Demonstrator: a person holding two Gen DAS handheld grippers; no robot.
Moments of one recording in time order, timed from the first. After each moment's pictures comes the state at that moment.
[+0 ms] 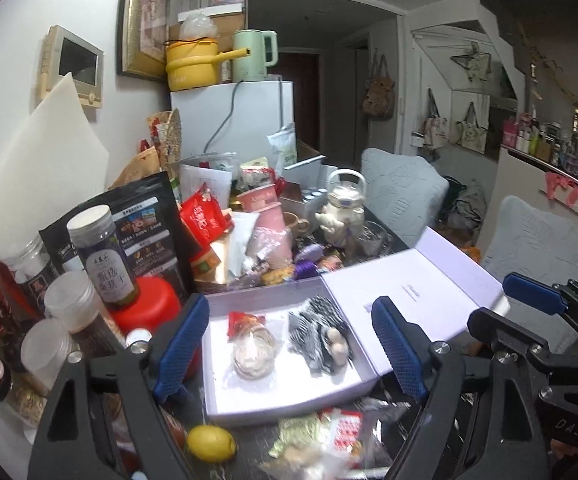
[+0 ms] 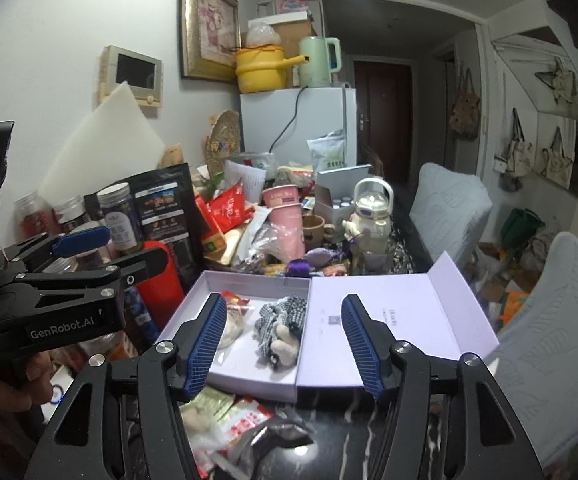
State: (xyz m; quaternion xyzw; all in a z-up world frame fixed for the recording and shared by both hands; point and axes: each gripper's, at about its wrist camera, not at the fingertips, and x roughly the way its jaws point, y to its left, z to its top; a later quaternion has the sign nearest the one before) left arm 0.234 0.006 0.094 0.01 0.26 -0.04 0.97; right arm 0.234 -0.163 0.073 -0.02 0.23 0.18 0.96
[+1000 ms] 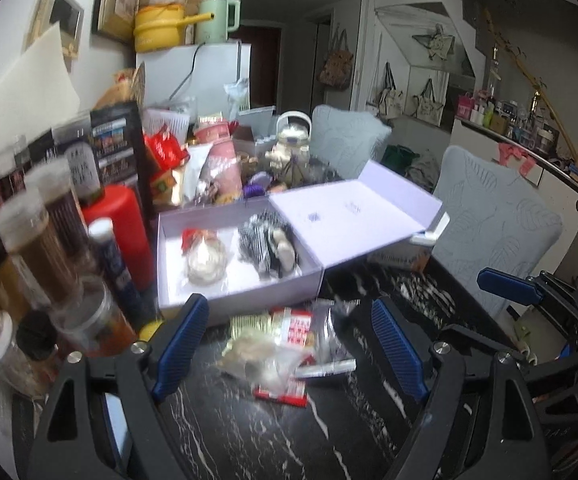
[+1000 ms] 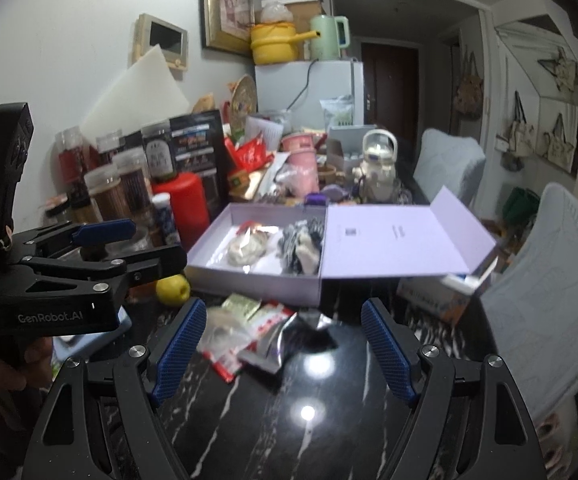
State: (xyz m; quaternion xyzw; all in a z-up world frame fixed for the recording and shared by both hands) left arm 0.148 0.006 0.025 -0.01 0.31 -0.12 0.94; right arm 0.135 -0.164 0.007 -0.03 0.27 0.19 0.94
